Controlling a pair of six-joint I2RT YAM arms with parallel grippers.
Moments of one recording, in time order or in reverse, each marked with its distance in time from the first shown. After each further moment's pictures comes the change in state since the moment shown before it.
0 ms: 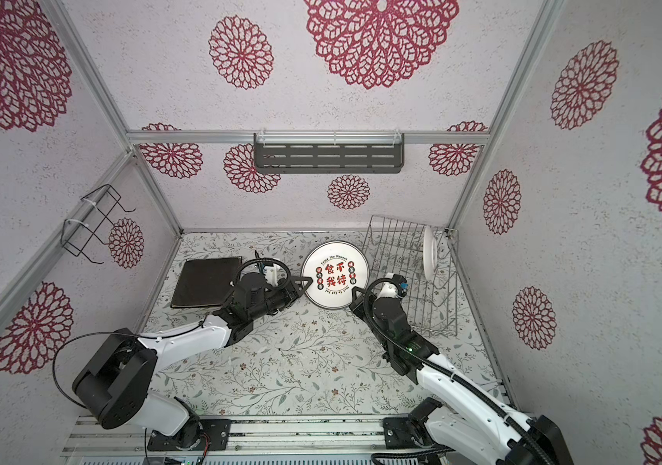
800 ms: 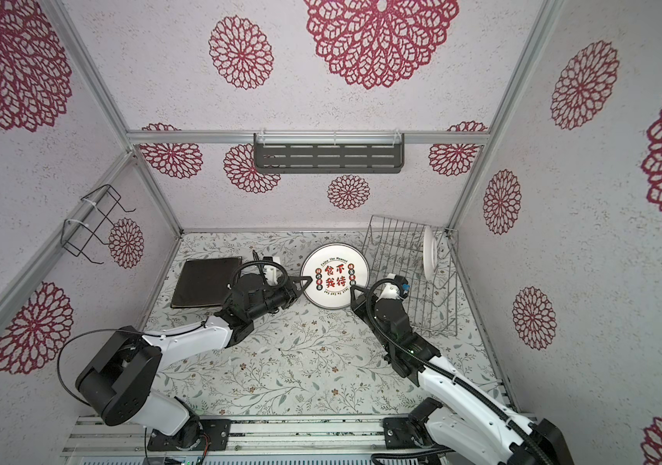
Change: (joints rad) left arm 0.007 0.018 -0.019 0.129 0.030 -0.080; right arm -0.001 -0.024 -0.013 0.031 -0.013 0.041
